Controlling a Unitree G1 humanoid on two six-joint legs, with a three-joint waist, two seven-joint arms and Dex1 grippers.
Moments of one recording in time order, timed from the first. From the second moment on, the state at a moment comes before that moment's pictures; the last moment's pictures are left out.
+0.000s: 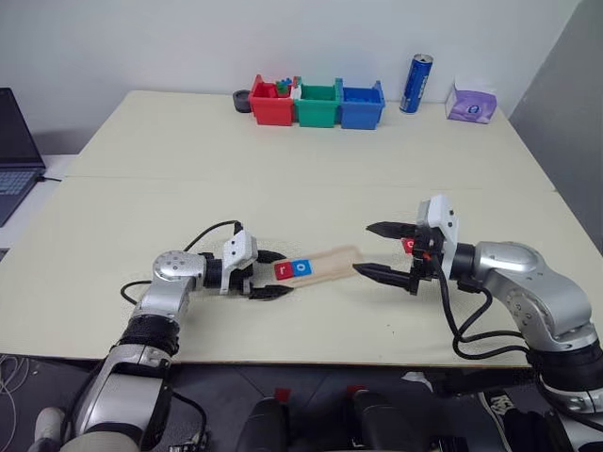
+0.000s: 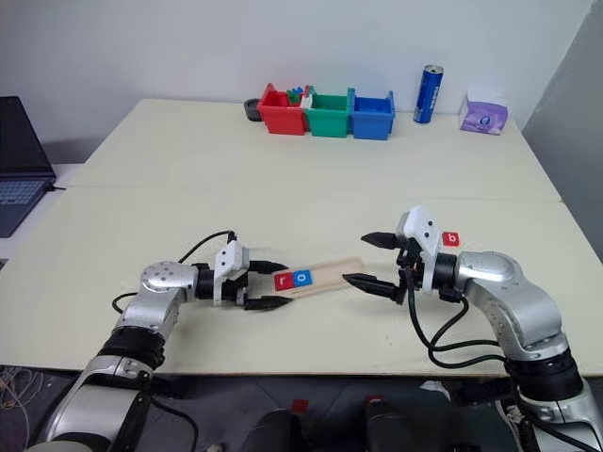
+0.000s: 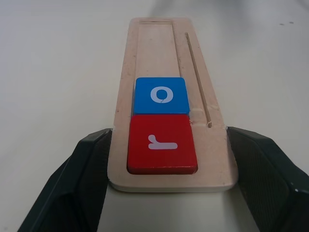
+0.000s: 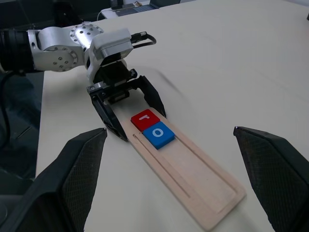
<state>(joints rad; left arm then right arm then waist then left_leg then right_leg) -0.57 0.55 -0.11 0.64 -0.17 -0.17 -1.41 -0.40 -0.63 0.06 -0.35 0.53 0.64 0.92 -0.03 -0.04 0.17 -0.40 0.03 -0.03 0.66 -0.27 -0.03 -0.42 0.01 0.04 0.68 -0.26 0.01</state>
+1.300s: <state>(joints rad) -0.72 0.54 -0.14 0.90 -0.12 -0.37 -1.61 -0.34 -0.69 0.06 -0.44 0.53 0.65 0.95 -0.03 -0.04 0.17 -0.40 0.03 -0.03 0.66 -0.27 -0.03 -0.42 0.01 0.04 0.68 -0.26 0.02</state>
